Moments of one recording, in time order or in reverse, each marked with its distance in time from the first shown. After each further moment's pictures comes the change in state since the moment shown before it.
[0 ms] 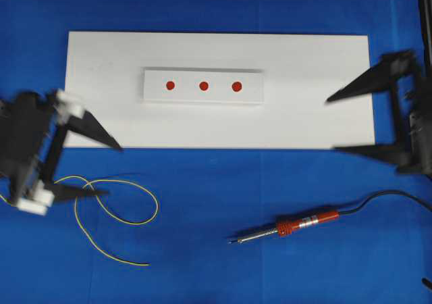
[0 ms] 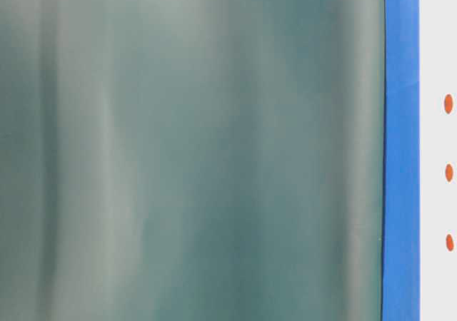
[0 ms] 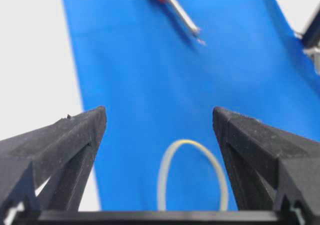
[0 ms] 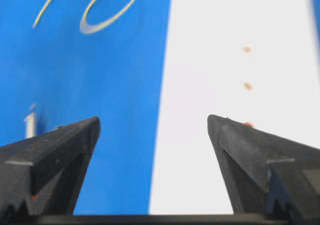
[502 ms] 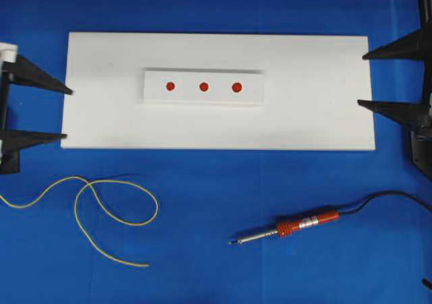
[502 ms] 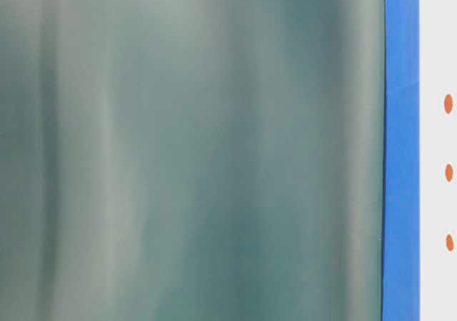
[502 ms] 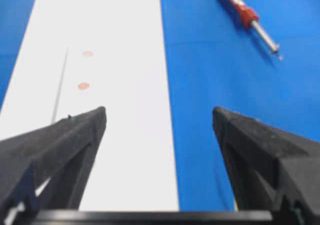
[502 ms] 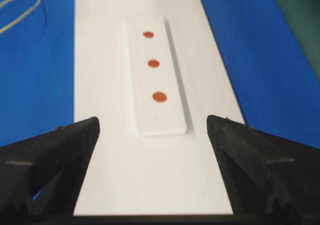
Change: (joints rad) left arm 0.198 -0.451 0.287 0.000 -0.015 0.055; right arm -0.216 -0.252 0.236 -0.051 -0.080 0.000
